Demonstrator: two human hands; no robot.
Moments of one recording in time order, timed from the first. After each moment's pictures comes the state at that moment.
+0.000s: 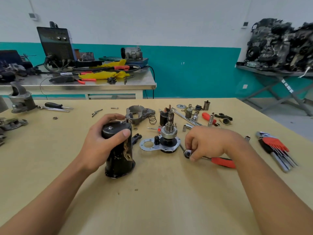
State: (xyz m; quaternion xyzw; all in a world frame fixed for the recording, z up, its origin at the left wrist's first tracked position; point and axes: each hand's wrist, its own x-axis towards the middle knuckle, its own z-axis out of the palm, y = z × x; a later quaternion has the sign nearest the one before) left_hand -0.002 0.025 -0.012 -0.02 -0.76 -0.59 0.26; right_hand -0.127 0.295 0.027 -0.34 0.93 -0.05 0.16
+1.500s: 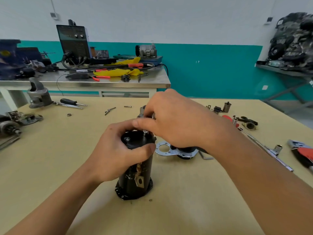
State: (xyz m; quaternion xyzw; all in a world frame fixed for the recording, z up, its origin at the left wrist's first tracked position) left_hand 0.012 0.039 0.009 -0.10 -0.82 -0.51 0.23; right_hand -0.060 0.185 0.093 -0.48 0.86 -0.17 -0.05
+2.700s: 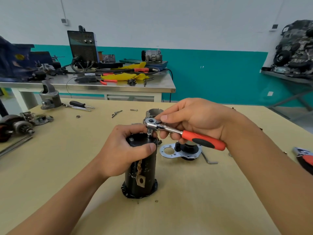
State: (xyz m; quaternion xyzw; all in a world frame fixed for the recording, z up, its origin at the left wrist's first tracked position) left_hand 0.010 0.026 0.006 -0.11 -0.79 -0.56 0.20; right_hand -0.106 0.206 0.086 -0.35 0.69 -0.50 0.38
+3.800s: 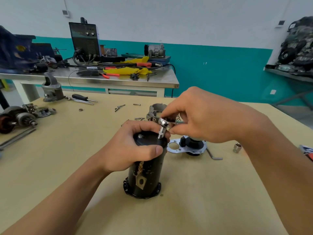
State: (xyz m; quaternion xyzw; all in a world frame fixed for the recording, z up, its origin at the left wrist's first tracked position) left_hand 0.012 0.024 0.008 -0.14 -0.79 -0.58 0.13; right_hand -0.065 0.205 0.105 -0.54 0.83 -0.10 -0.03
